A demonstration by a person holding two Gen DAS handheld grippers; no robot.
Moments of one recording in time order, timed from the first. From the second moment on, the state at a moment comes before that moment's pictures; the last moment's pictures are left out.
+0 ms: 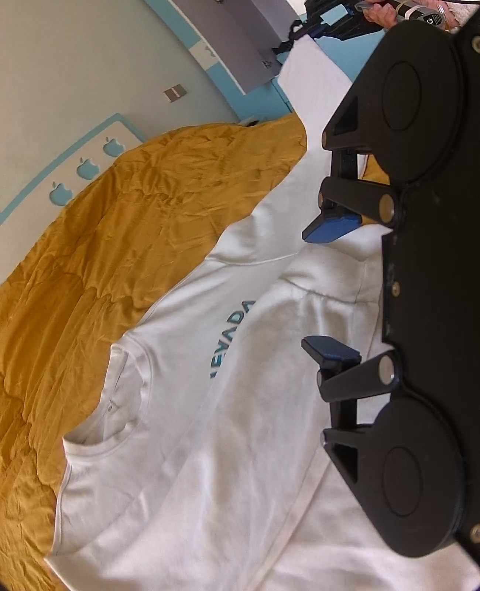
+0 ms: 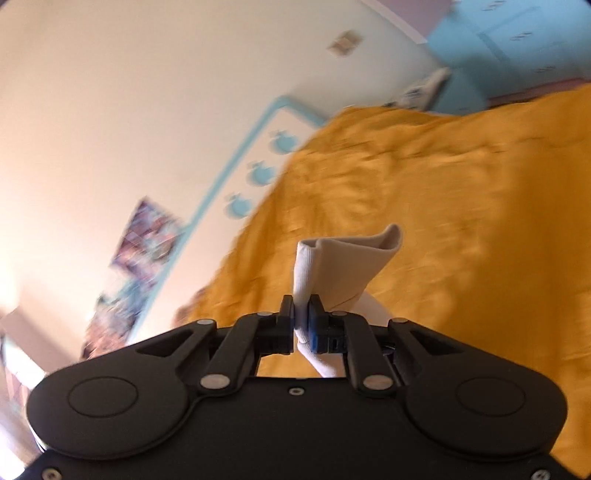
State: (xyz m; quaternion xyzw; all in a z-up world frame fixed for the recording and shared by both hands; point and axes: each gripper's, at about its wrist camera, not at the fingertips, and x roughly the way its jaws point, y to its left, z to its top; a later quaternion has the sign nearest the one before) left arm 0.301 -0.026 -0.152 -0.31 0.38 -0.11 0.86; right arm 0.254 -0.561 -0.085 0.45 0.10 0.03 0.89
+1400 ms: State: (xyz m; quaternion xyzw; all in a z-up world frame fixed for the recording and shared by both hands) left arm 0.229 0.189 -0.190 -0.59 0.24 0.10 0.76; right arm 0.254 -0.313 -0.175 0.44 0.35 0.14 0.81
